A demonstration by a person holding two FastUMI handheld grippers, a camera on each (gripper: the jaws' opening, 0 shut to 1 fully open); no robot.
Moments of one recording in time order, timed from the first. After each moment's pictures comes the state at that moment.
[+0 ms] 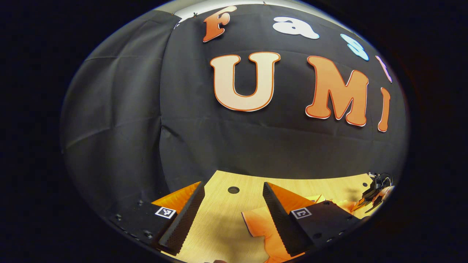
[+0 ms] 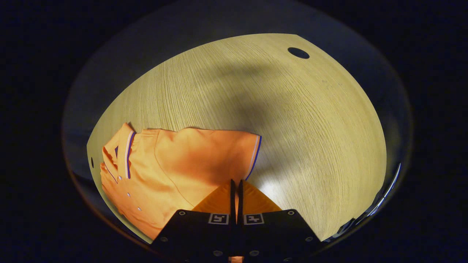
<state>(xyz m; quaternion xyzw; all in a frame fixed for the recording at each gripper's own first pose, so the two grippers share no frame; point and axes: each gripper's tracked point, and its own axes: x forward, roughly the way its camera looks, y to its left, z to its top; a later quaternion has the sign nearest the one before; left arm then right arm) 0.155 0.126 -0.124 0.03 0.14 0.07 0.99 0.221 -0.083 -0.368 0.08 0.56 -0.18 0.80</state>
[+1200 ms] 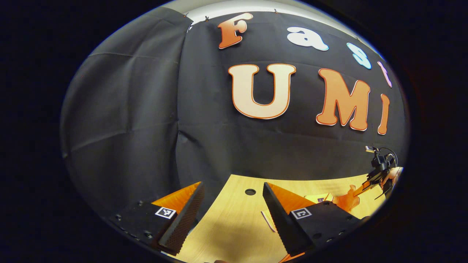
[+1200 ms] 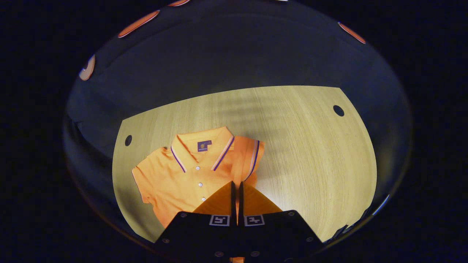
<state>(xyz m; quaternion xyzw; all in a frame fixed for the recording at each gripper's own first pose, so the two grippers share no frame) 0.106 0.219 -0.101 0.02 0.12 0.08 0.99 0.231 0.110 -0.278 -0.04 0.49 -0.05 0.87</state>
